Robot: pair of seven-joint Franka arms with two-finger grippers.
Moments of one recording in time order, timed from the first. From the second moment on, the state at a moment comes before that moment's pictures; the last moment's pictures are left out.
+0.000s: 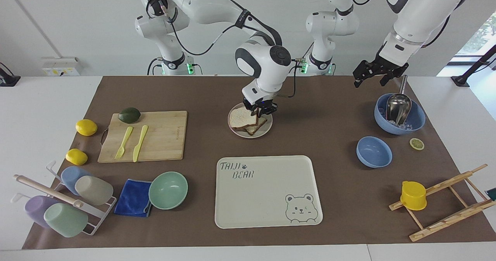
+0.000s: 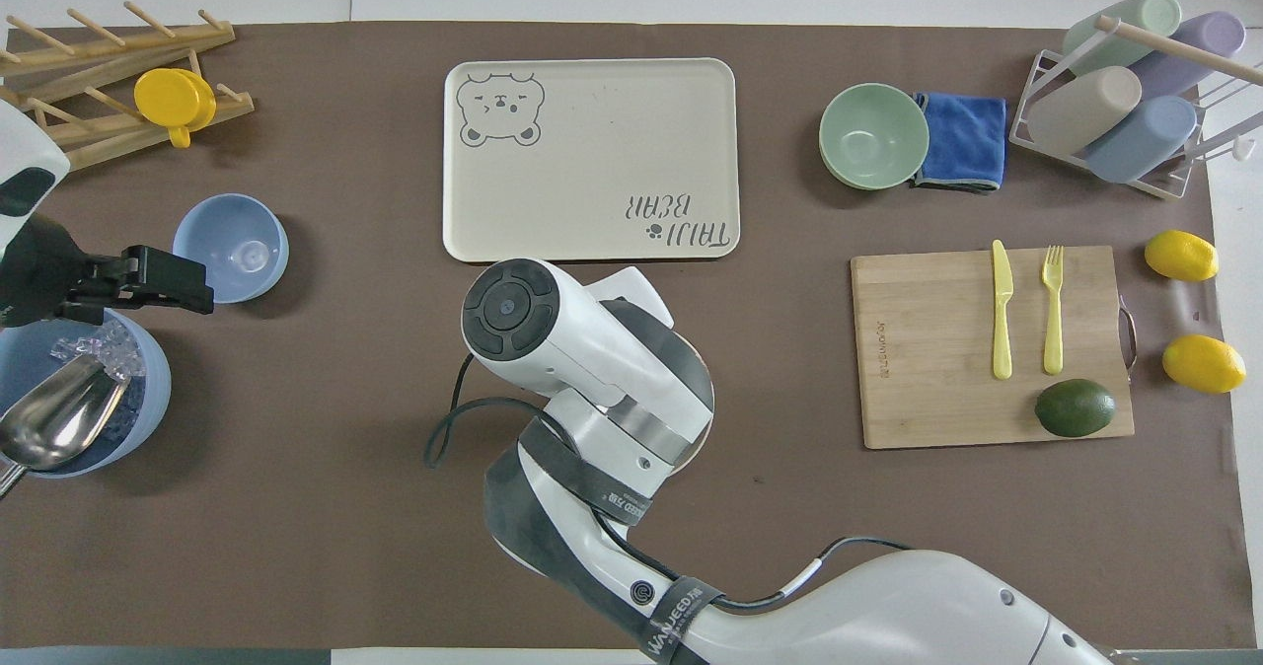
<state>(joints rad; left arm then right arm) -0.14 -0.09 0.01 -1.71 -0.05 1.56 -0.14 0.43 0.48 0.39 -1.55 -0.22 1.80 1.09</state>
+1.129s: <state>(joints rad) -0.25 -0.20 -0.01 -2.07 -0.13 1.88 -0.16 0.14 0.27 0.39 -1.55 -0.15 1.72 0.79</state>
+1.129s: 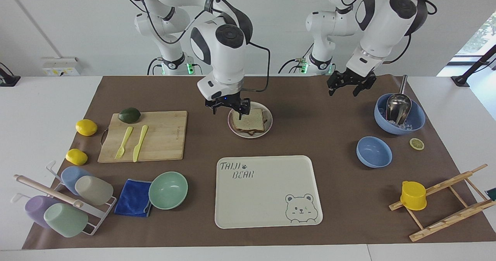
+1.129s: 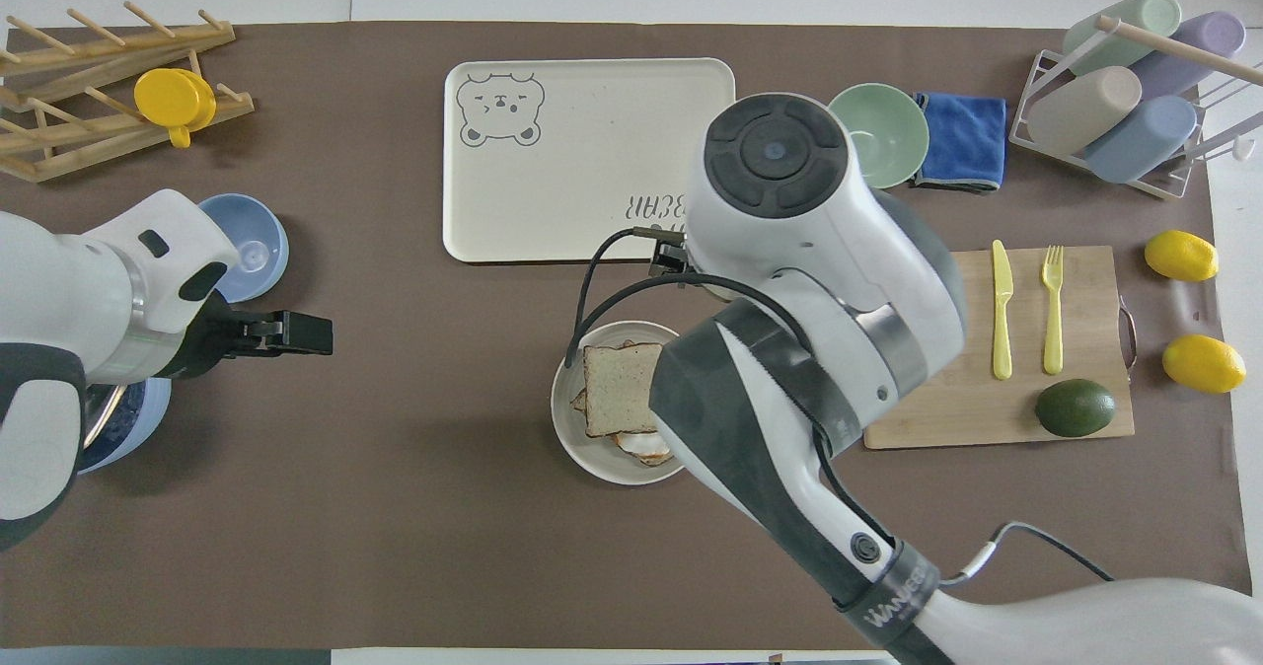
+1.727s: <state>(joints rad) -0.45 -0.12 -0.02 -2.28 -0.32 2.25 -0.16 -0.14 0.07 0.38 -1.55 -0.08 1.46 0.35</state>
